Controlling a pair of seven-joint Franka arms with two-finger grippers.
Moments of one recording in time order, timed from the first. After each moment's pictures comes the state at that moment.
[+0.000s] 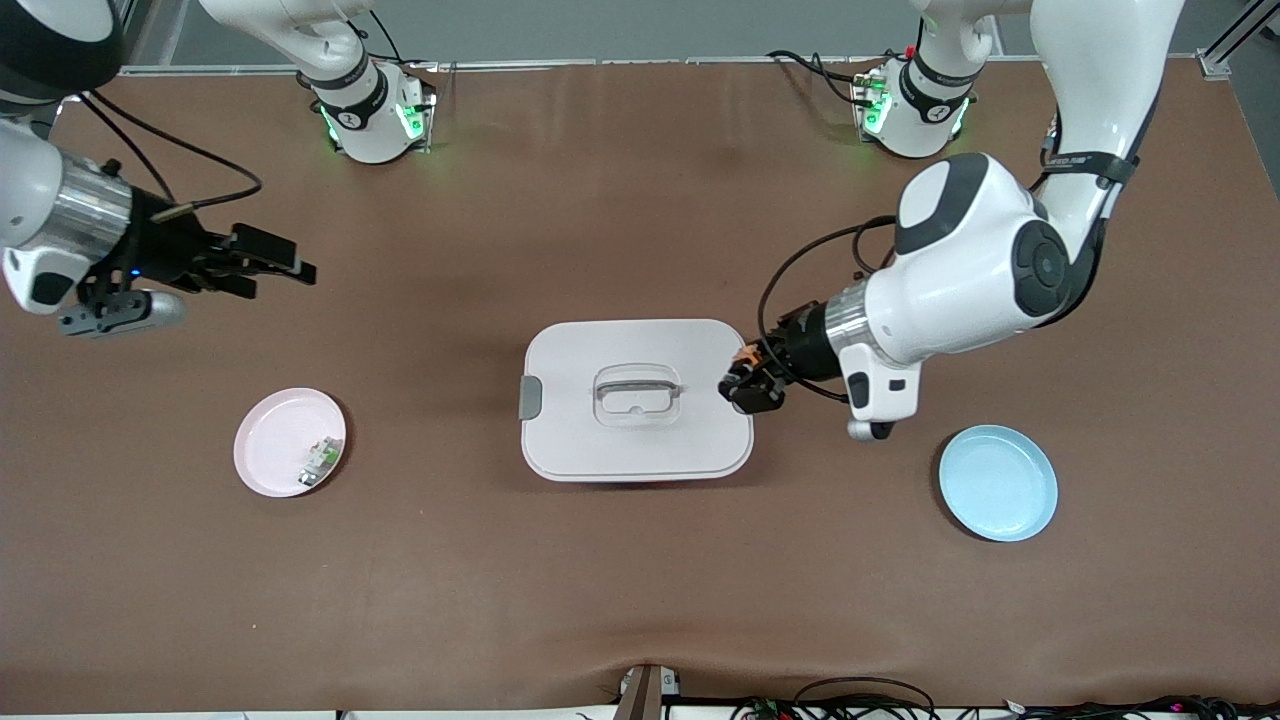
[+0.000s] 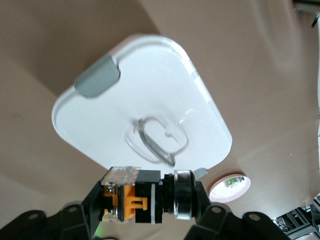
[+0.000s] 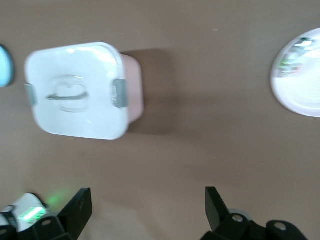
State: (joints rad) left arm 0.03 0.50 -0.64 -1.44 -0.26 2.05 -1.38; right arm 0.17 0.02 -0.08 -1.71 0.46 1.66 0.04
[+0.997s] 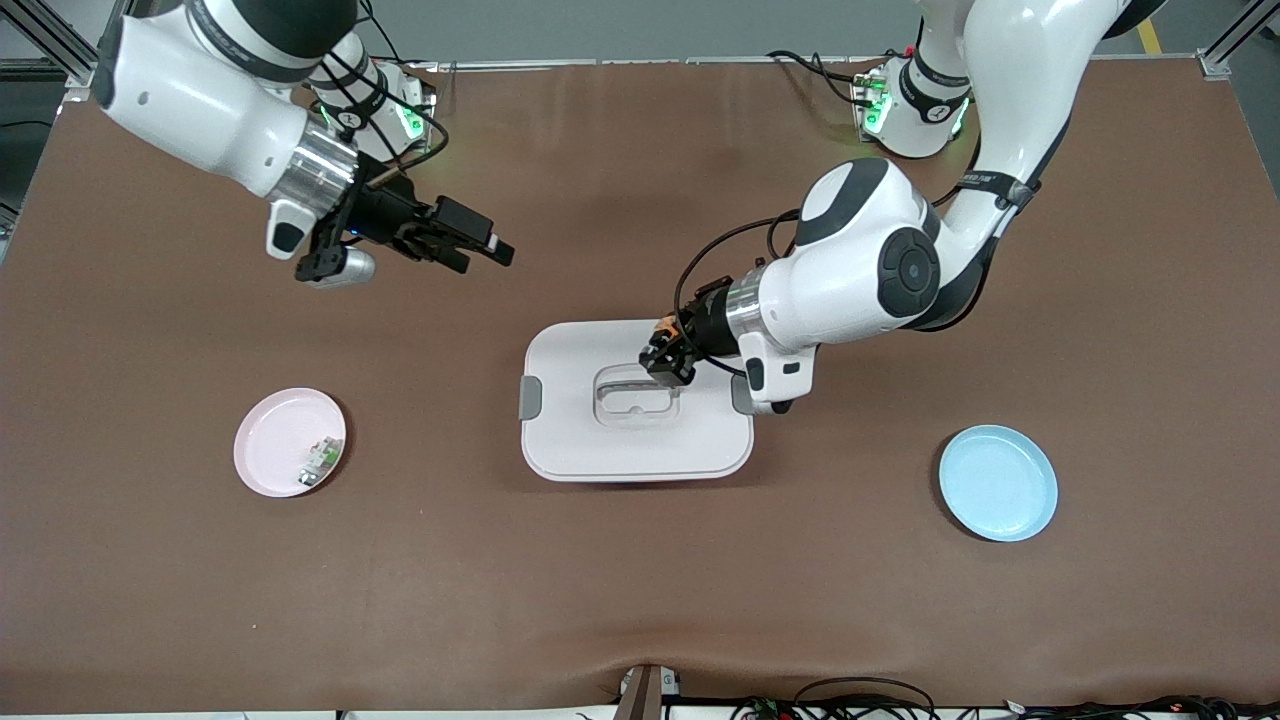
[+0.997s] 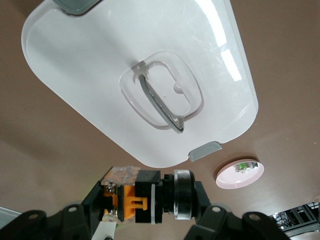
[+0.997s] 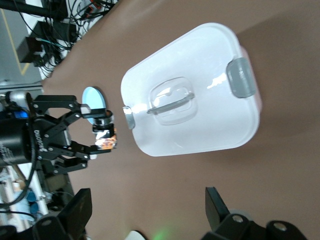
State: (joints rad) left arm -0.10 0.59 -0.64 -1.39 -0.27 2.08 -1.52; right arm 0.52 -0.10 -0.07 -2.05 0.80 2.26 0.35
